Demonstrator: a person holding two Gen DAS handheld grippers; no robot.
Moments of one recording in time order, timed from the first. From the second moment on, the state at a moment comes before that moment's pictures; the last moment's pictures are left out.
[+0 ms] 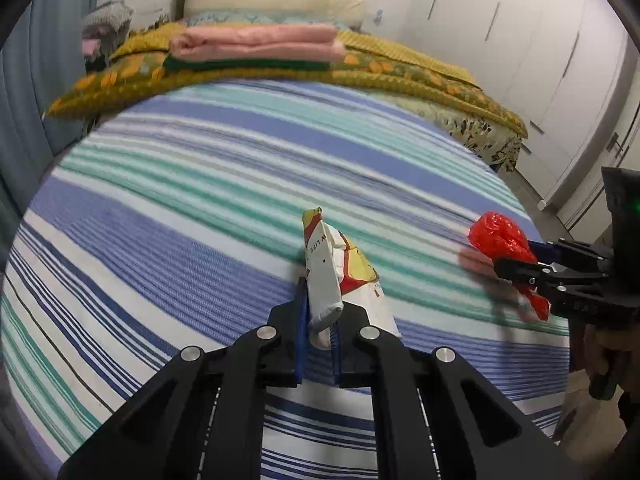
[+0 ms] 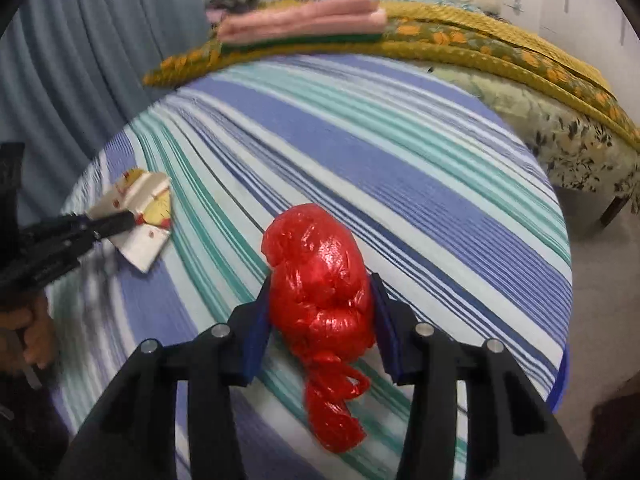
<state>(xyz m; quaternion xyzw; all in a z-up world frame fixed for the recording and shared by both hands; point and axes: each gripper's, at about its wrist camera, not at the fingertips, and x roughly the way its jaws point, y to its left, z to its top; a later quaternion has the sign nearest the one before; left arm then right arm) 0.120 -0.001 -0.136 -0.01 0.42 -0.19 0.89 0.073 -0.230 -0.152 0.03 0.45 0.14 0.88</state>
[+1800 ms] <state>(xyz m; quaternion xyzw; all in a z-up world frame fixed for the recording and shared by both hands) 0.070 -0.419 -0.130 0.14 0.36 -0.42 0.82 -0.055 -0.605 -0.245 0.36 0.40 -0.16 0.83</state>
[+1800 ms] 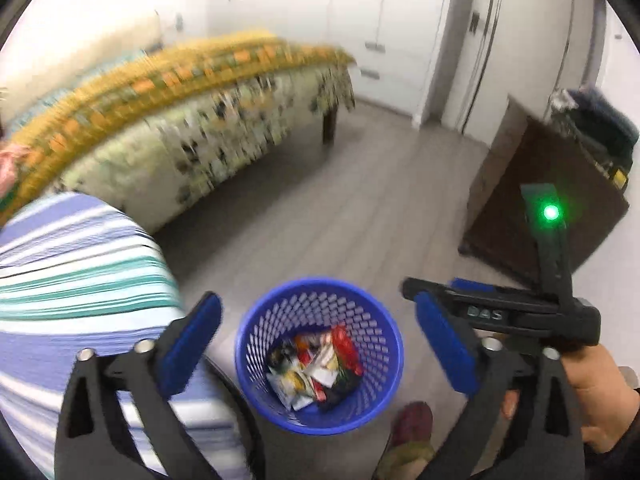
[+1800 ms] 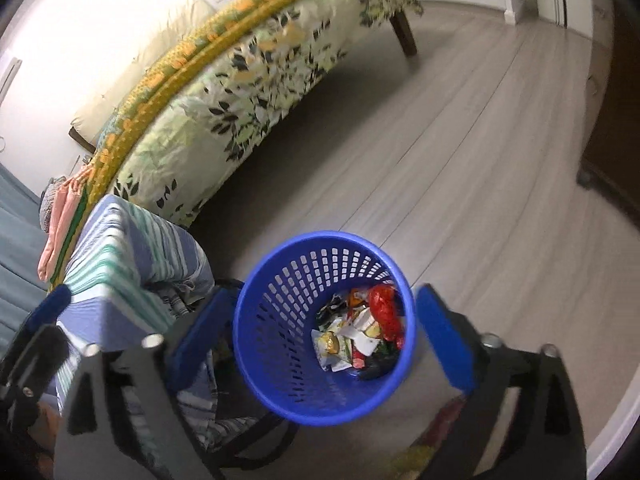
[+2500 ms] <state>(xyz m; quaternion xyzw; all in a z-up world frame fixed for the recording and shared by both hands) -0.026 -0.344 -0.099 0.15 0.39 -0.37 0.83 -0.178 -0.497 -0.136 0.19 0.40 -0.21 0.87</state>
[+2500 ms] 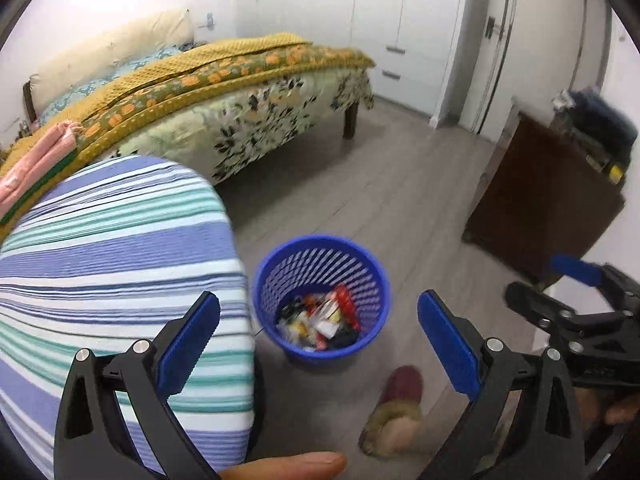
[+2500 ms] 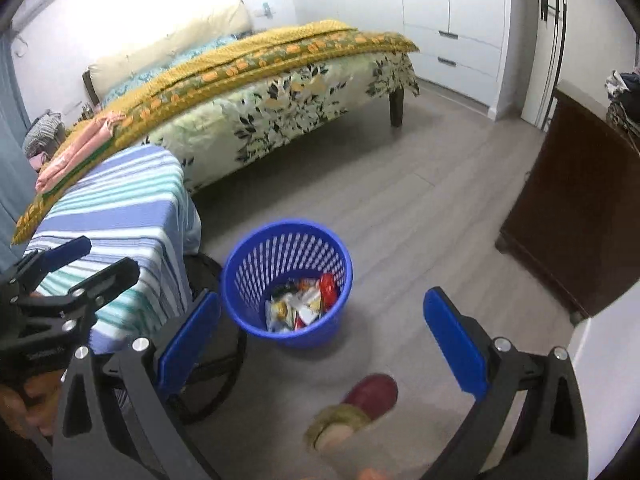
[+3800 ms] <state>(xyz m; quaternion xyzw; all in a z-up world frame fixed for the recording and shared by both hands) -0.026 -0.344 -0.116 0.18 0.43 -0.35 0.81 -0.184 -0.477 -0.143 0.21 0.44 -0.20 0.85</state>
